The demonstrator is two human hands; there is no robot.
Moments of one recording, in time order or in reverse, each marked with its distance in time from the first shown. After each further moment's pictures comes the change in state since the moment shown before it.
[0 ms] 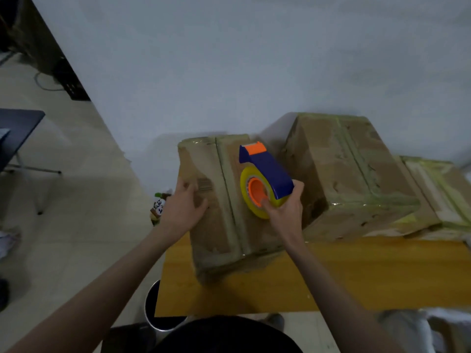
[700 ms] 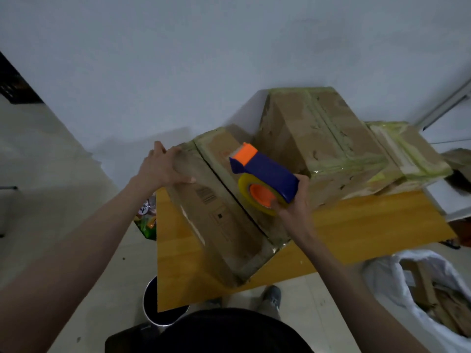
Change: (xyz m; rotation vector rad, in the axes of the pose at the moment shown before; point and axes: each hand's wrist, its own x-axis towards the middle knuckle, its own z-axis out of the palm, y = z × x) left_hand 0.094 -0.025 -0.021 0.122 -0.224 0.130; right_hand -0.048 0.015 -0.039 -0.126 0.046 -0.052
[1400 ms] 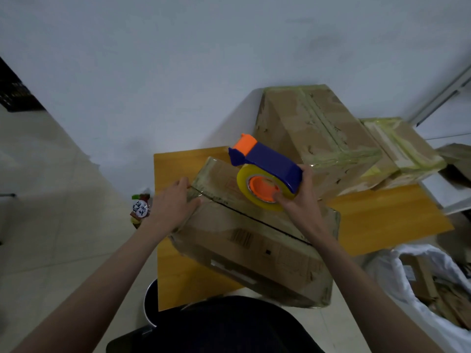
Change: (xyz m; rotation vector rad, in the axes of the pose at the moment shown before) left_hand -0.090 0.038 0.049 0.016 0.103 0.058; right_hand -0.007 -0.017 -0.022 0.053 -0.025 -0.027
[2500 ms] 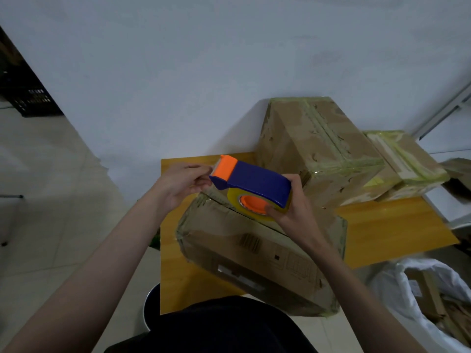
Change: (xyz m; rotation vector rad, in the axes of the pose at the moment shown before) left_hand -0.006 0.032 -0.075 -1.267 -0.200 -0.214; right_hand -0.017 -0.018 0.011 -0.116 -0.129 -0.154
